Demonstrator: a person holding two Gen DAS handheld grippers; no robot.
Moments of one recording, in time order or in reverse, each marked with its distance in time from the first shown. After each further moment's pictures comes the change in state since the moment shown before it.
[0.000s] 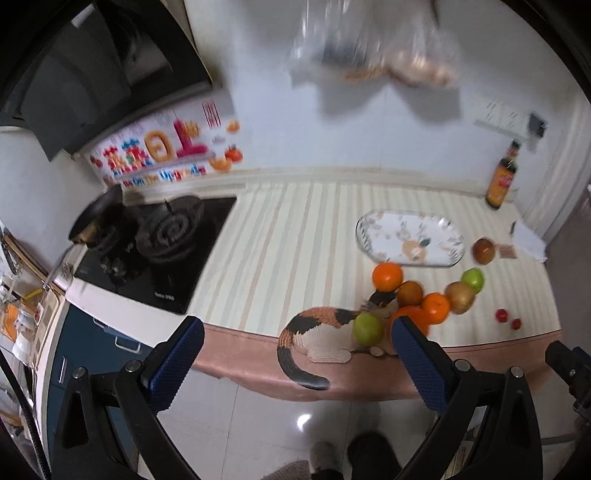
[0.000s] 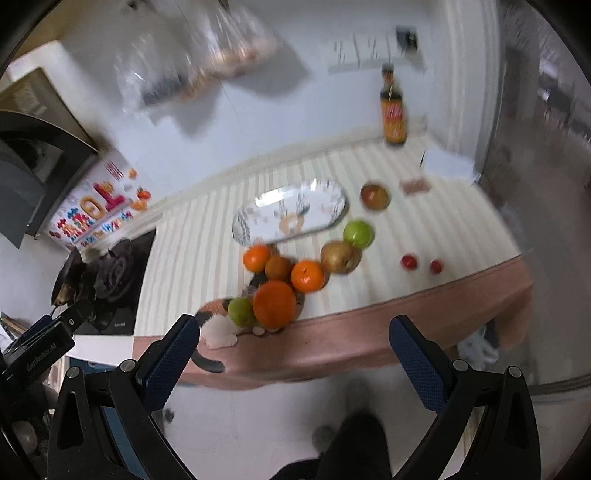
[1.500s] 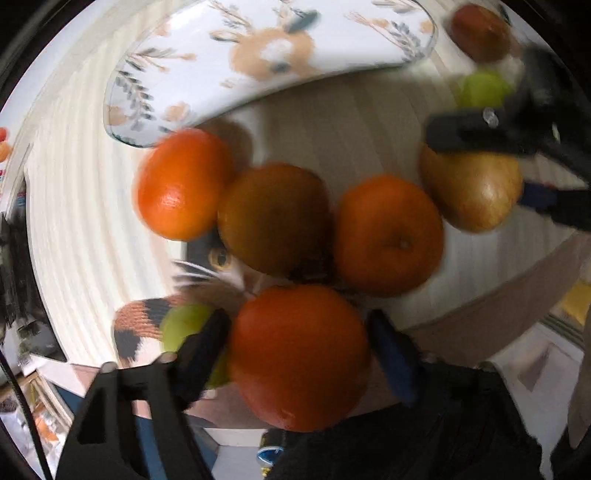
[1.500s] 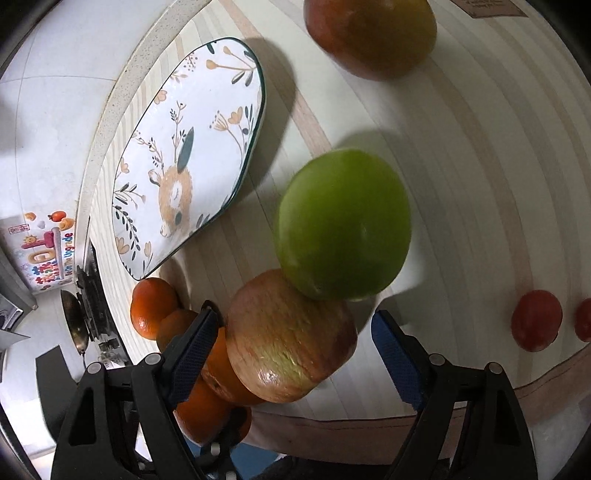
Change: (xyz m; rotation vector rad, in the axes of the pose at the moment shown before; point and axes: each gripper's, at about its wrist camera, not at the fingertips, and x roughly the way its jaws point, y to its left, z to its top) left arm 0.260 -0.222 -0.016 0.474 0.701 -0.159; right arm 0.378 -0.120 0.086 0.358 0.586 0.121
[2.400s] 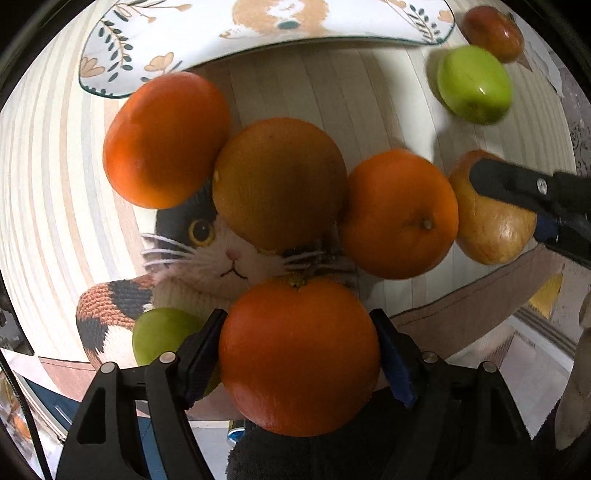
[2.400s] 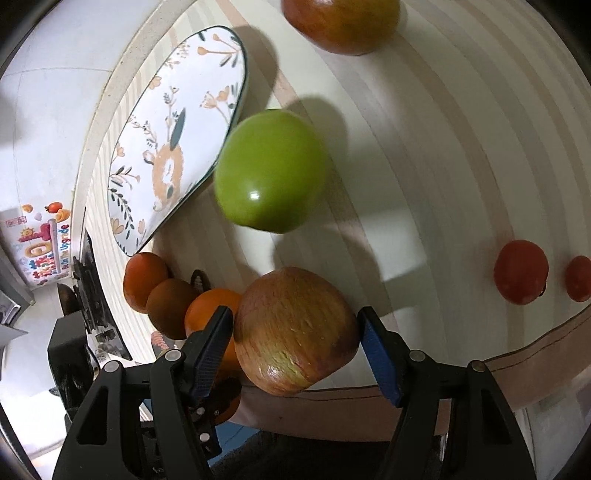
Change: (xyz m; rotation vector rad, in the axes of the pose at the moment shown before) left arm 0.025 0.050 -0.013 -0.033 0.103 -0.174; right arm -0.008 -0.011 -0.023 0.022 0.040 -0.013
